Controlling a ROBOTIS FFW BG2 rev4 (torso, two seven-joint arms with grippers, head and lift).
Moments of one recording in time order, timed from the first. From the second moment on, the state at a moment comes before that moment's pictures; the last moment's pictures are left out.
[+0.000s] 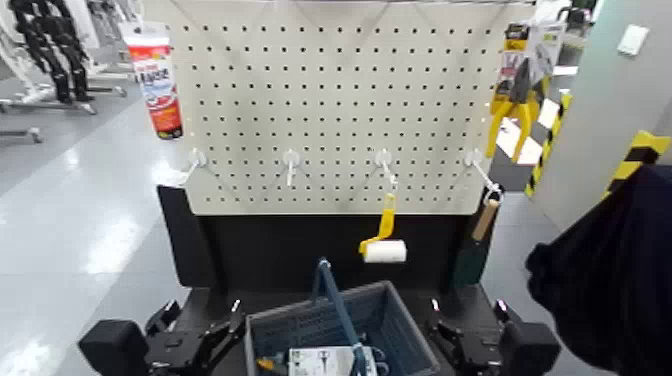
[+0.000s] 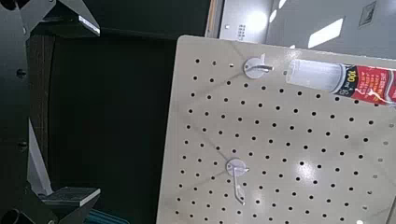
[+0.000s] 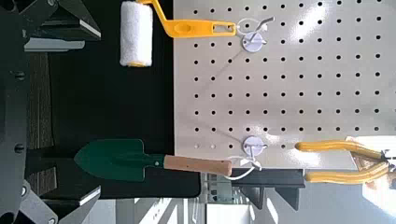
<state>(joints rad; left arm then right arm) 0.32 0.13 -0.05 -1.89 0.28 0.01 -0.06 0.27 -0.11 0.16 -1.79 -0.06 -0.06 -0.19</state>
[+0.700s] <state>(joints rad) 0.20 0.19 -0.05 -1.93 0.76 0.36 -0.14 0.27 -0.11 0.17 -1.79 -0.06 -0.06 -0.19</state>
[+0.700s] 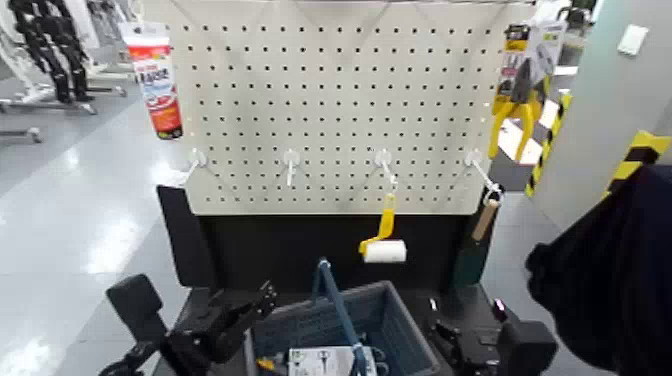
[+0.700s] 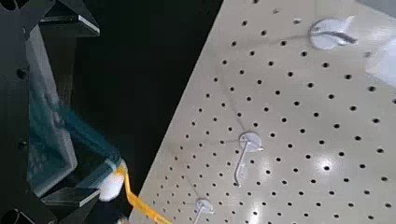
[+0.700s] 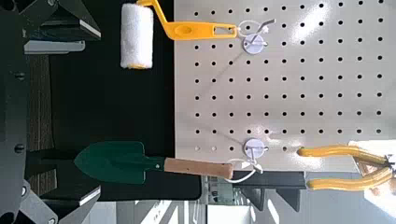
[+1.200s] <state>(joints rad) 0.09 0.25 -0.08 -1.84 1.24 0.58 -0.14 0.27 -0.10 0.17 -1.79 -0.07 -0.06 -0.19</state>
